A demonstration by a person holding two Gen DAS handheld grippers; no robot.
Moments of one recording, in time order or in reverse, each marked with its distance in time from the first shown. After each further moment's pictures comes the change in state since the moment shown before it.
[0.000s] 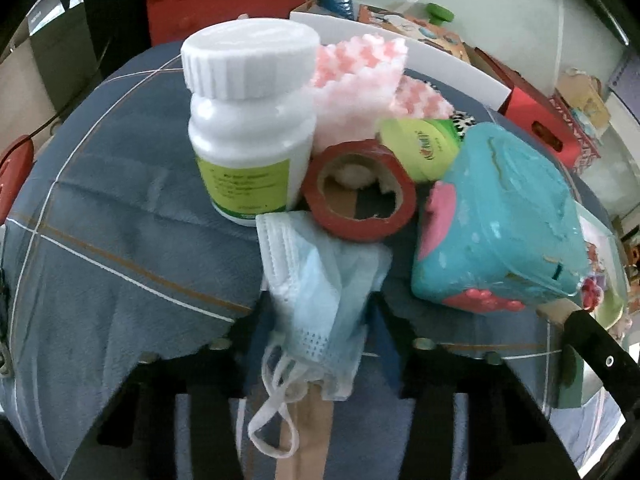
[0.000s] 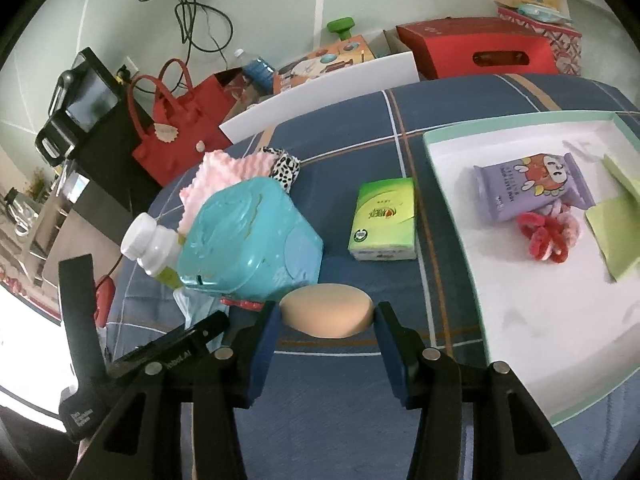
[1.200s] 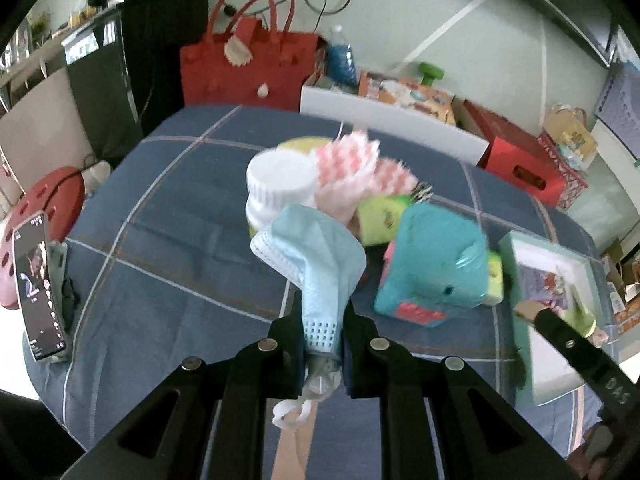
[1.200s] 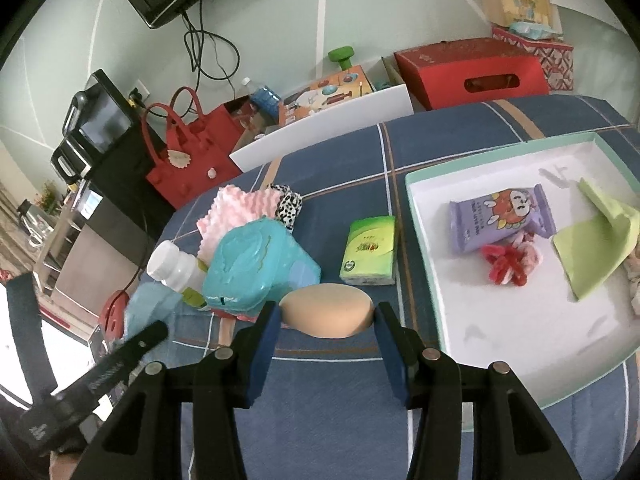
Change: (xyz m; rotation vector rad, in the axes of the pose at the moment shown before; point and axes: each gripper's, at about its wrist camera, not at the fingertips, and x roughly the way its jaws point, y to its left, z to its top) left arm -0.102 -0.009 -0.005 -0.012 -0.190 0.051; right arm -0.043 -0.011 0.015 -0.005 -0.073 0.028
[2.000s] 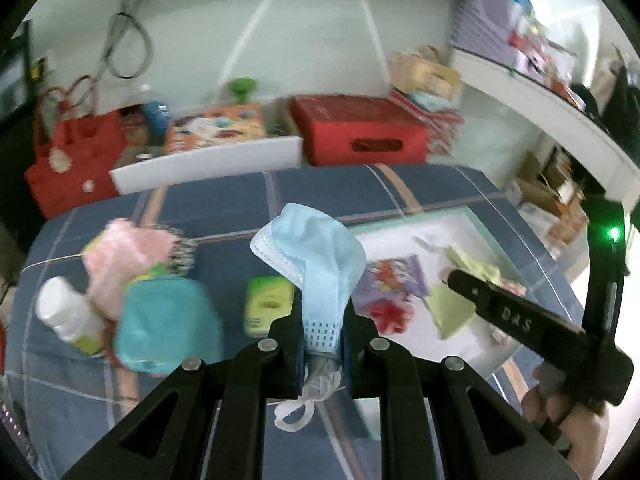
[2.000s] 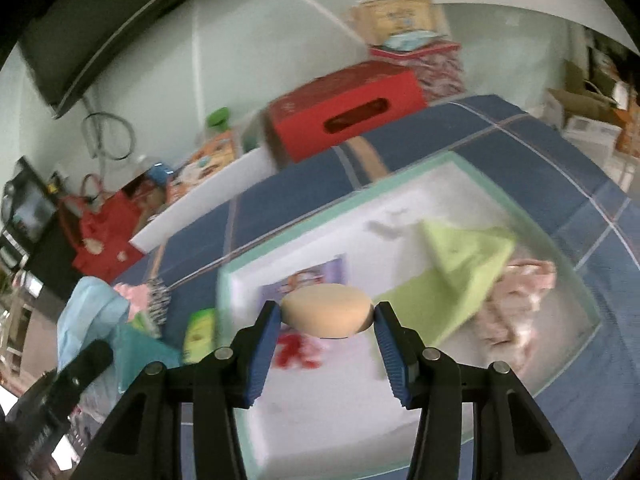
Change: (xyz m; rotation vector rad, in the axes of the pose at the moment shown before) left arm -0.007 -0.199 -0.005 0.407 -0.034 -0.283; right arm -0.046 -0.152 0.042 0.220 -0.117 -0.243
